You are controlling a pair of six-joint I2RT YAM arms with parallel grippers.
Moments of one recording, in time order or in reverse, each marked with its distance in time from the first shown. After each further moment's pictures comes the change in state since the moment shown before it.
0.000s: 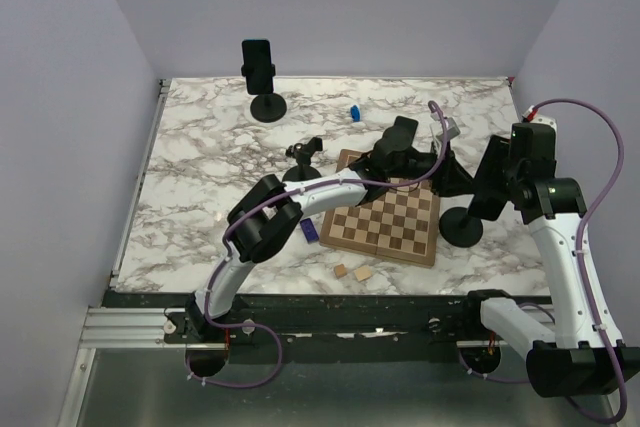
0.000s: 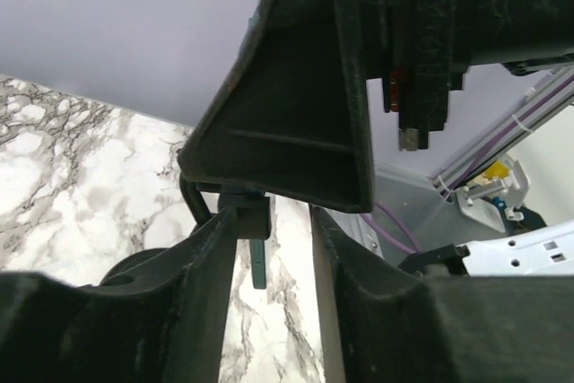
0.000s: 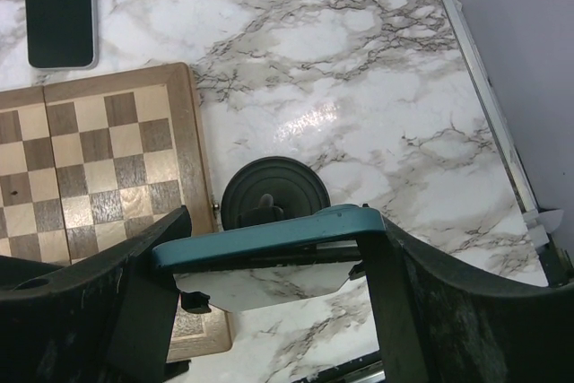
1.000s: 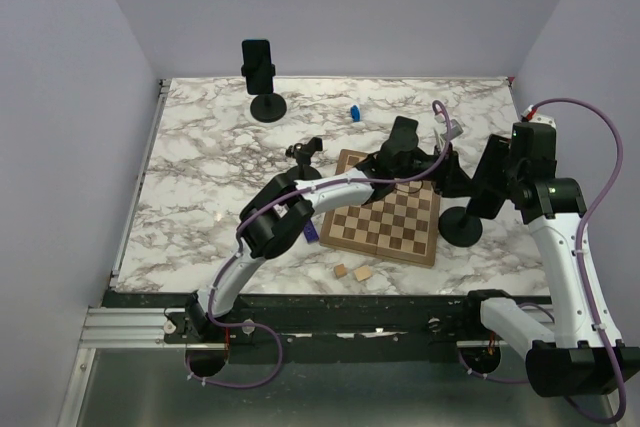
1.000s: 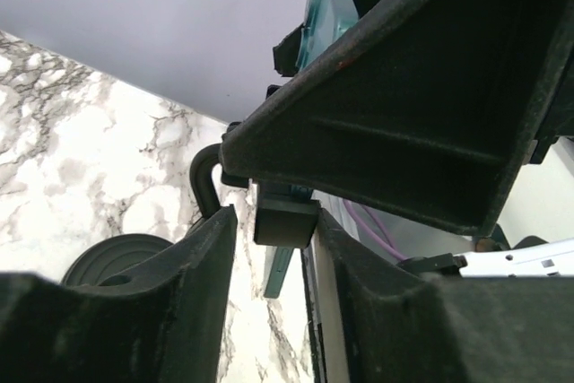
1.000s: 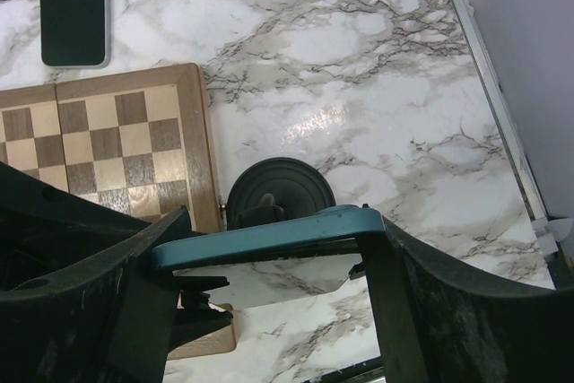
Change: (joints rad) left arm 0.002 0.112 0.104 -0.045 0.014 -0.112; right arm -0.006 0.000 -0.002 0.011 -0.031 -0.014
